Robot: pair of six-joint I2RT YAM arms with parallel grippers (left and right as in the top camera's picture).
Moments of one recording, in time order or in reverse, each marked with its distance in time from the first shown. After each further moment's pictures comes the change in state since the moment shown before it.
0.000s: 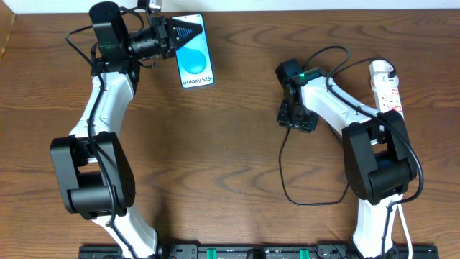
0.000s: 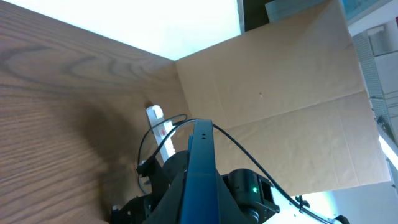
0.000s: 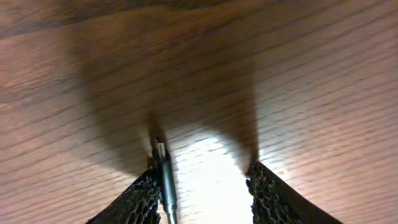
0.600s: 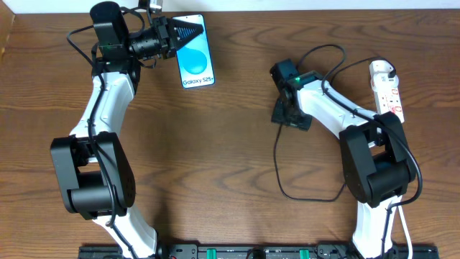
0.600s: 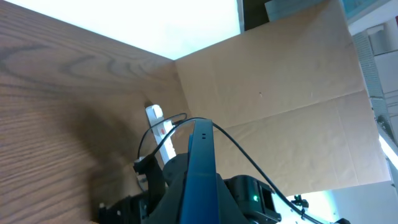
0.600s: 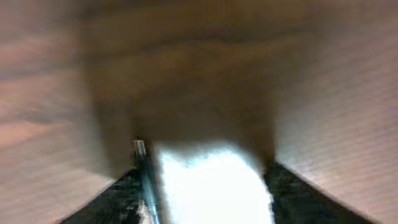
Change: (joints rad) left arm -0.002 0.000 0.000 0.000 0.000 0.000; right arm 0.031 -0.012 -0.025 0.121 0.046 0.002
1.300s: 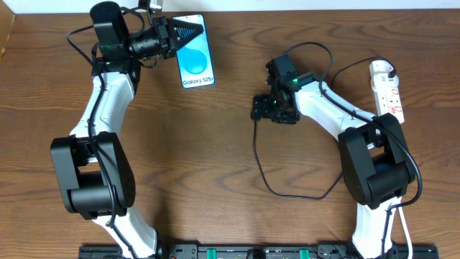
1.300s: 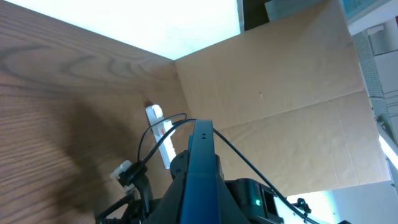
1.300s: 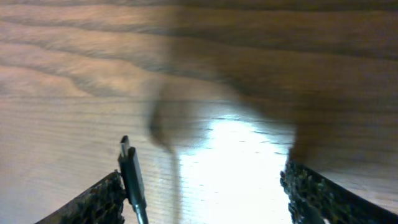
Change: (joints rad) left arm 0.000 0.000 0.000 0.000 0.000 0.000; right arm 0.016 -0.008 -0.004 0.146 -0.335 -0.227
